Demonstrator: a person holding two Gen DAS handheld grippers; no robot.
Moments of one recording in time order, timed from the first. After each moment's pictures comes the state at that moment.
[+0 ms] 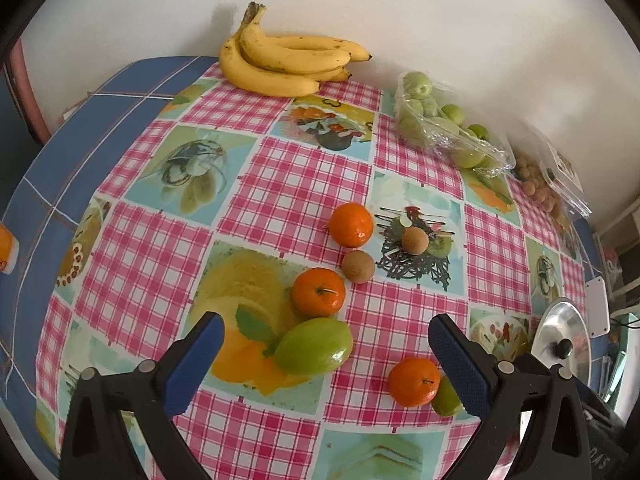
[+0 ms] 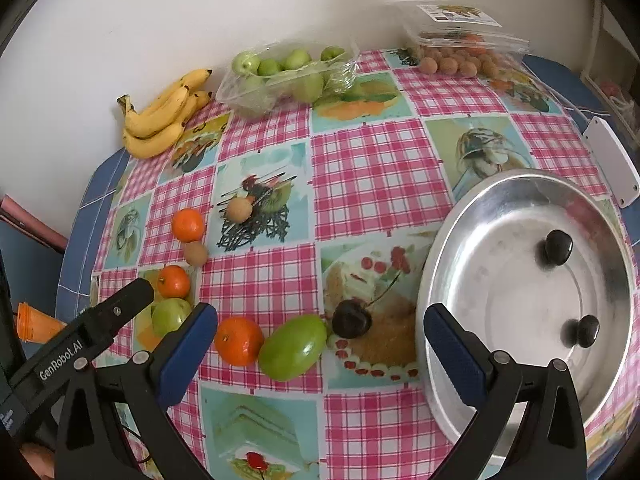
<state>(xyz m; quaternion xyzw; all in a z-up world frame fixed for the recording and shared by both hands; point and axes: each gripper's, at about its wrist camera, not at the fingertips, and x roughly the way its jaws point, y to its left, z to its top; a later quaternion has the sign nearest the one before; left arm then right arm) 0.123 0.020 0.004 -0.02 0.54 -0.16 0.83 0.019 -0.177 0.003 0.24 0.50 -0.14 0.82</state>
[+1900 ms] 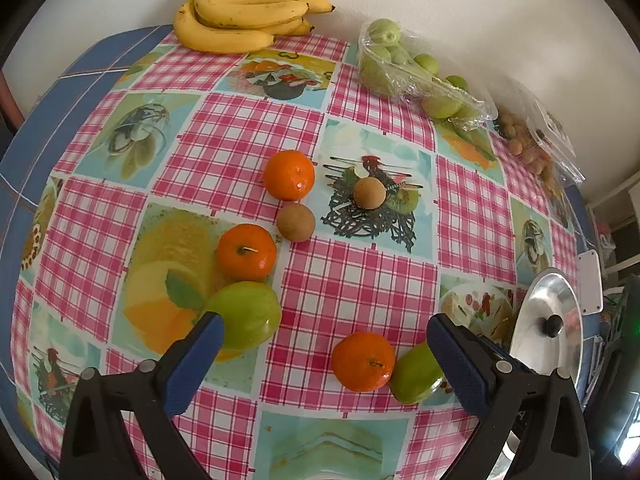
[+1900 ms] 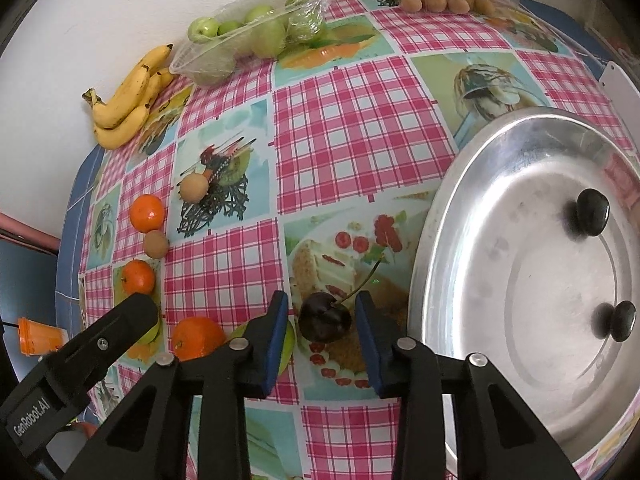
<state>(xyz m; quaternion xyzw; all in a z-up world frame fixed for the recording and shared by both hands) 0.117 -0.020 -0.016 -0.01 0.59 -0.18 0.79 0.030 -0.193 -0.049 0.29 0.54 -0.13 0.78</state>
